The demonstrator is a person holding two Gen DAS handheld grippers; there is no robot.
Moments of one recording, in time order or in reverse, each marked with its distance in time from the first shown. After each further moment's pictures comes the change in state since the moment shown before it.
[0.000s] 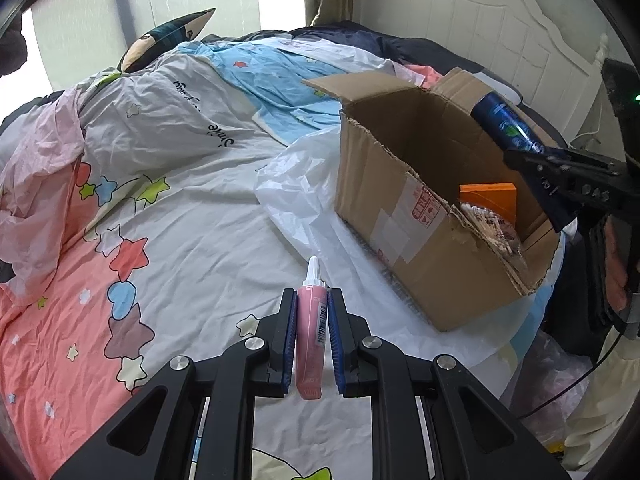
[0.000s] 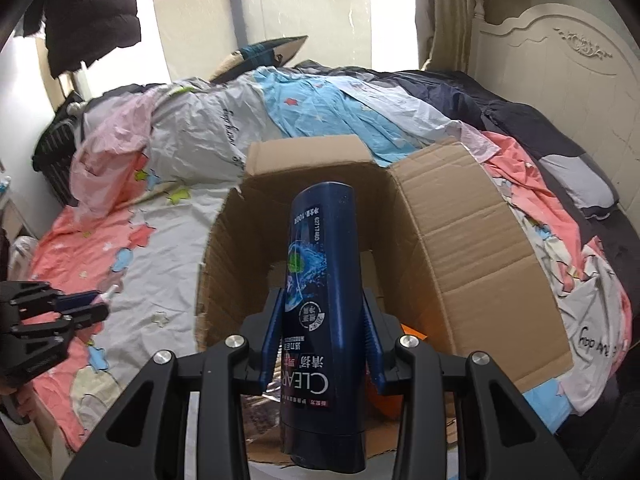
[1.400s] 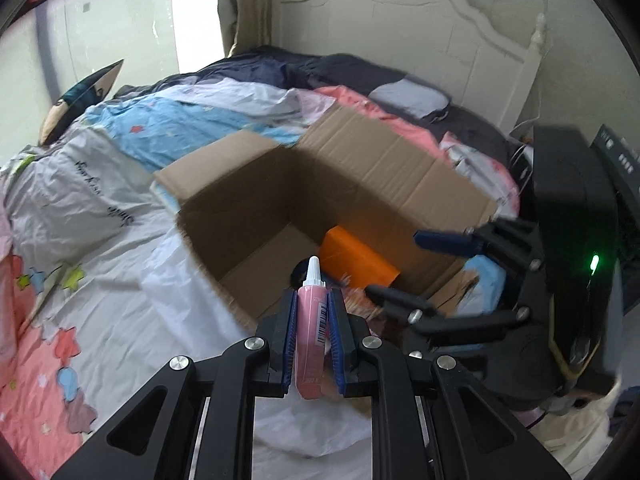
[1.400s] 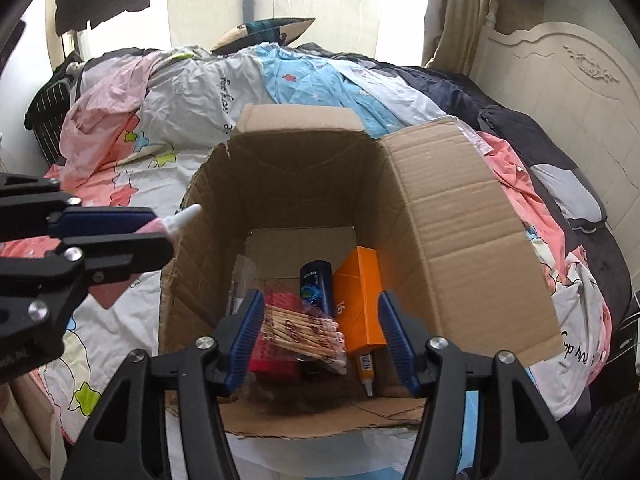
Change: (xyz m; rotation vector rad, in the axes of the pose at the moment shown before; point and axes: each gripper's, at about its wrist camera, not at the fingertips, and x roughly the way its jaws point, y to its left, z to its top) left arm -0.002 -0.115 0.079 0.130 -0.088 -0.220; right arm -0.002 -0.007 -0.024 -0.074 0.020 -0.040
